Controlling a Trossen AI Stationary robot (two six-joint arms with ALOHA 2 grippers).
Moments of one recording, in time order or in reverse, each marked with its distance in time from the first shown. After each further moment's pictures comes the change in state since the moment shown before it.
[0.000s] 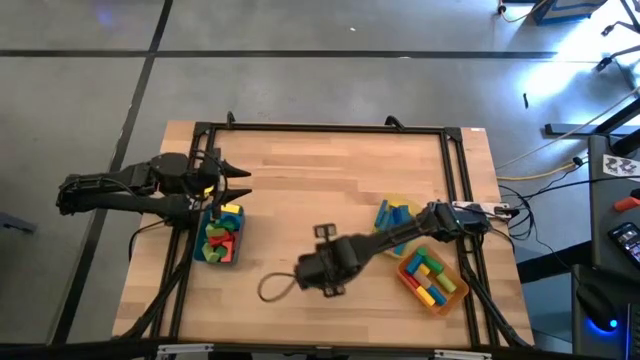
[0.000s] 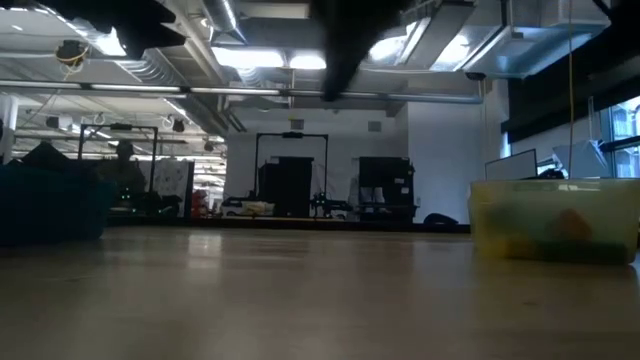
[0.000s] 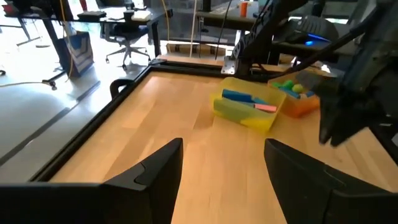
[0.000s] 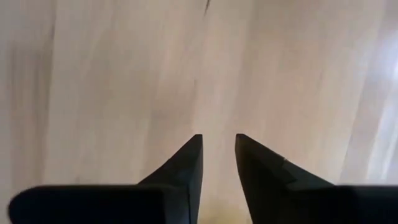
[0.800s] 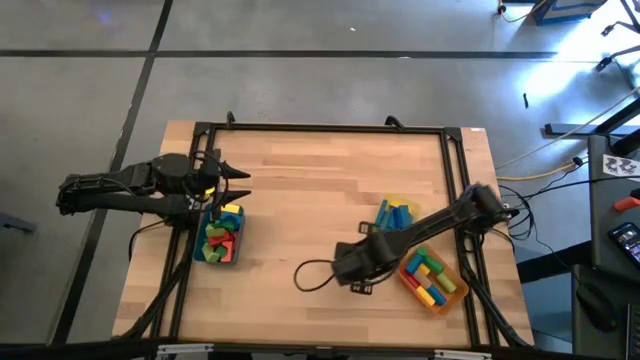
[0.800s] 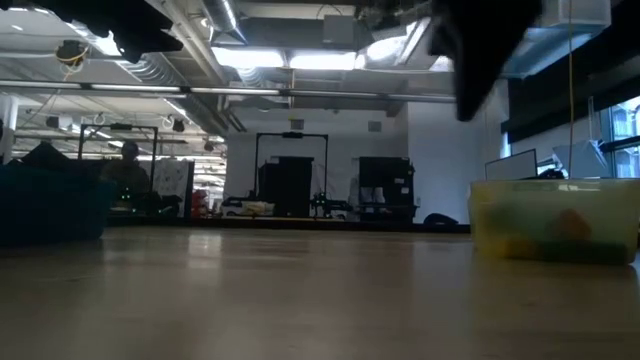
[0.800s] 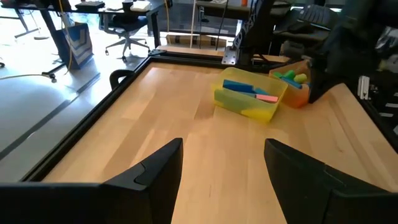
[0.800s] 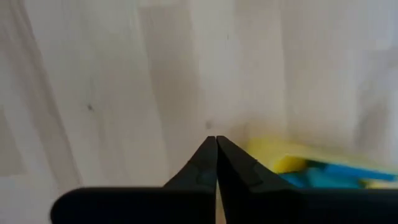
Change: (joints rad) left arm 0.000 0.000 0.000 -0.041 0.000 -0.002; right arm 0.057 -0.341 -0.557 0.085 -0.095 0.407
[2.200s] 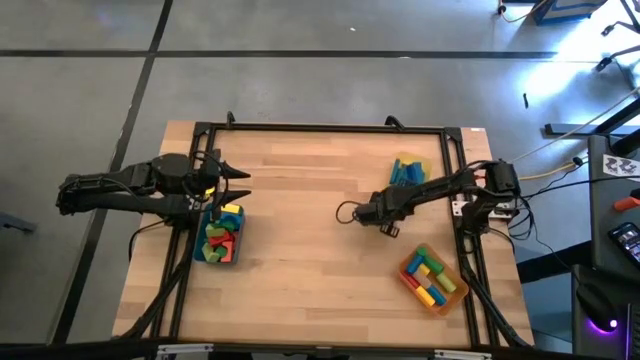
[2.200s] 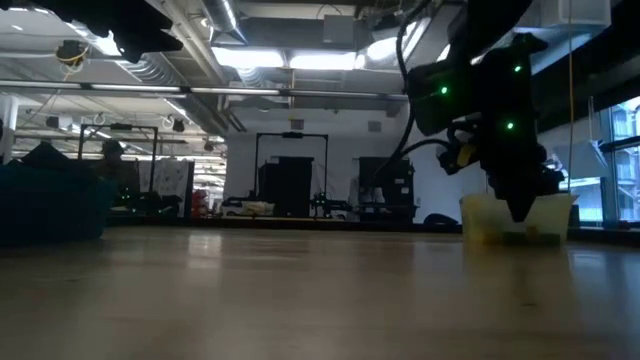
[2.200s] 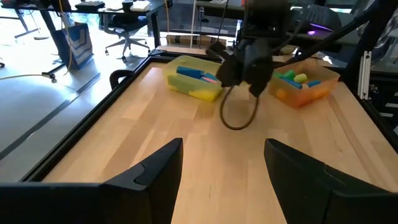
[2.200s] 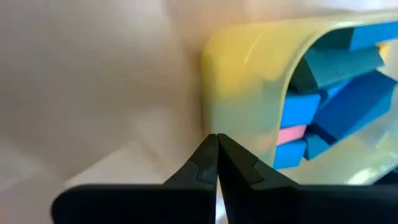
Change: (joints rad) left arm 0.000 0.000 0.000 0.000 0.000 0.001; right arm -0.383 -0.226 -0.722 0.129 0.183 -0.036
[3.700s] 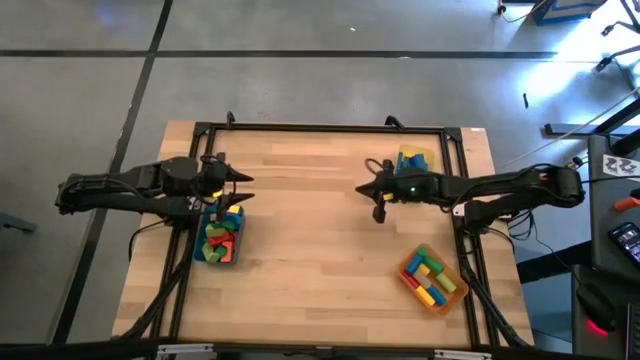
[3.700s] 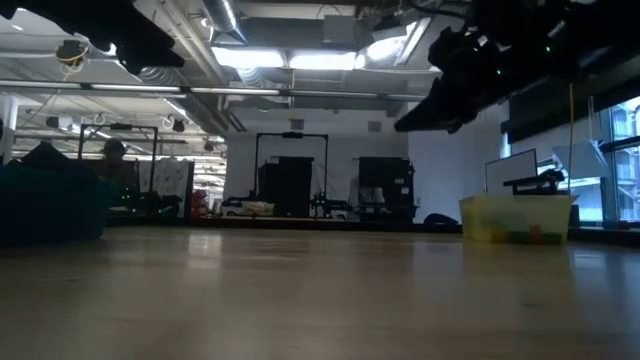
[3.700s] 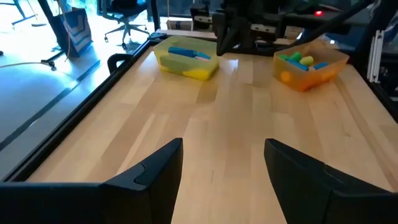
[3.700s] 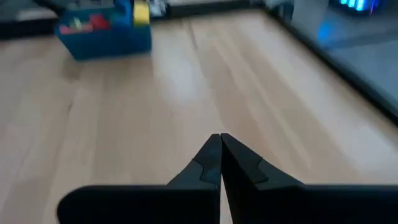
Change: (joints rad) left arm 0.003 0.024 -0.042 0.011 0.000 0.002; right arm -0.167 -0.564 -0.484 1.349 -0.276 -0.457
